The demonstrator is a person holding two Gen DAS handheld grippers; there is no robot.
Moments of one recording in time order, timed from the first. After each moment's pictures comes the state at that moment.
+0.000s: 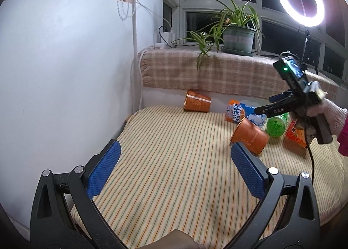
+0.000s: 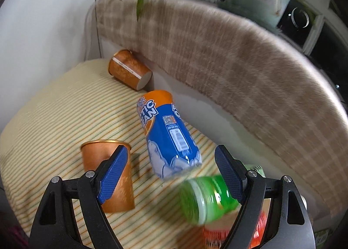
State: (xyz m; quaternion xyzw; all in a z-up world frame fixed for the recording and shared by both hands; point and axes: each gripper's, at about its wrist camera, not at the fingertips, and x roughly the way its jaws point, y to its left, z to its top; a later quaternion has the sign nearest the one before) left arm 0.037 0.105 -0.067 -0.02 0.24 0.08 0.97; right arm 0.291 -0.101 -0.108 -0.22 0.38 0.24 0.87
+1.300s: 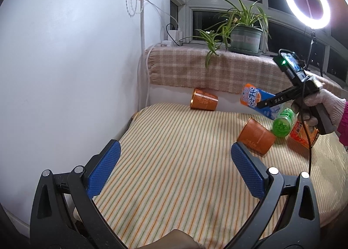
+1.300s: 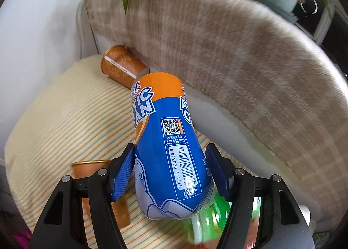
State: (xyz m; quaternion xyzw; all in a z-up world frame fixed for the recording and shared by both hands) left arm 0.032 0.114 -0.068 -0.03 0.25 0.09 0.96; right arm 0.324 -0.089 -0.099 -0.19 0.43 0.25 0.85
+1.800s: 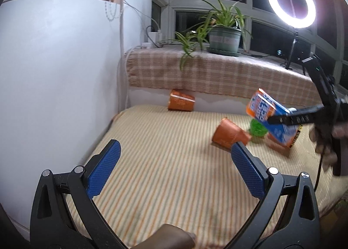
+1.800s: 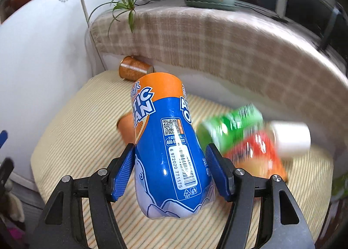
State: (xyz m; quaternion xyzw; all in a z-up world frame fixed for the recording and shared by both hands) left arm 0.031 0.083 -0.055 -0.03 0.25 0.03 0.97; right arm 0.193 -0.162 -0.075 -0.07 0.41 0.20 0.89
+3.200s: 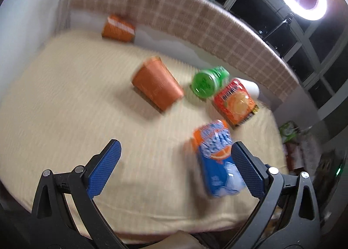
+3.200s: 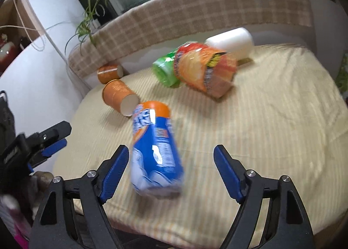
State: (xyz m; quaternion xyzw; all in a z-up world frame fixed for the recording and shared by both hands) left arm 0.103 0.005 -0.100 -0.21 0.45 -0.10 0.86; right arm 0.081 -0.267 -0.123 0.14 0.40 0.11 0.90
